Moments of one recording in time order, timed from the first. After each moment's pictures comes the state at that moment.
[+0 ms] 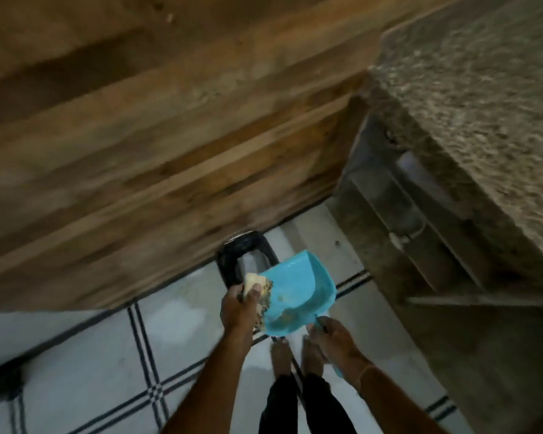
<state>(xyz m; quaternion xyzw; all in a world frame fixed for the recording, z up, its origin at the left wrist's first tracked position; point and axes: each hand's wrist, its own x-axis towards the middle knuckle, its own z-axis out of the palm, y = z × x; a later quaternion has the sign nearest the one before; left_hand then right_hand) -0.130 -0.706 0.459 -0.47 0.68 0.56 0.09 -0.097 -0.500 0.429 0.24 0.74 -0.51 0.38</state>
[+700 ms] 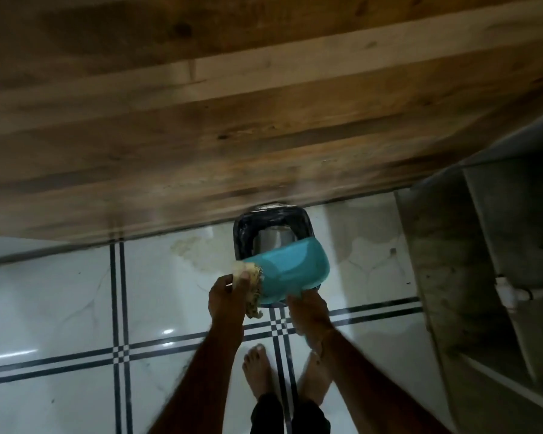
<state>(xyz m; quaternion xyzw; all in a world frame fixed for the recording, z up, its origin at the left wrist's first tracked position) -0.181 -0.810 0.227 -0.60 0.55 0.58 0.05 -0.220 -0.666 0.153 0.22 0.77 -0.38 0.46</state>
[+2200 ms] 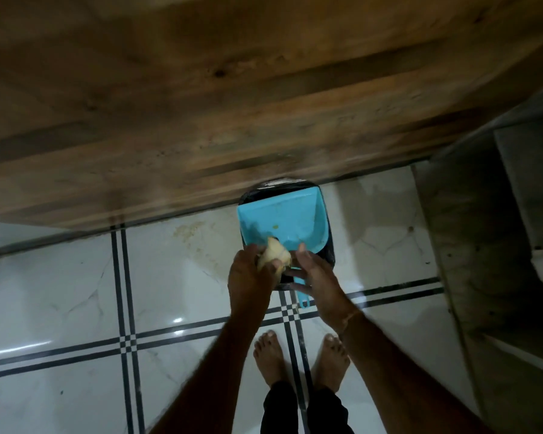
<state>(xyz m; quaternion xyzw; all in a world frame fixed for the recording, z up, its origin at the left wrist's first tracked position) -0.165 -0.802 0.178 -0.40 0.79 0.46 0.06 -0.228 -0.669 0.164 0.18 0.65 -0.59 0.45</state>
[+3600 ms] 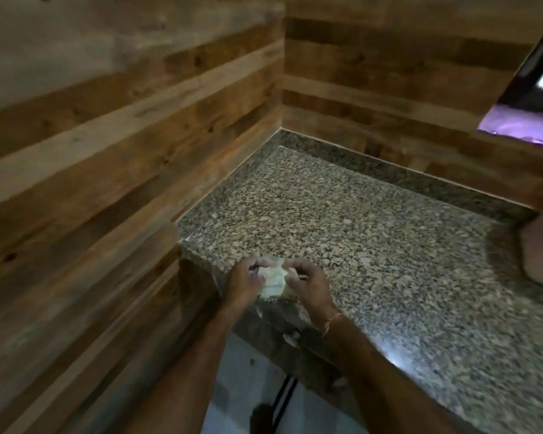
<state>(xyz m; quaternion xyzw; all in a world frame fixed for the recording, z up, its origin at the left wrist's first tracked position) -0.453 -0.389 0.652 0.09 0.84 0.50 0.18 -0.372 -0.249 0.642 0.26 0.70 -0.65 -0.10</state>
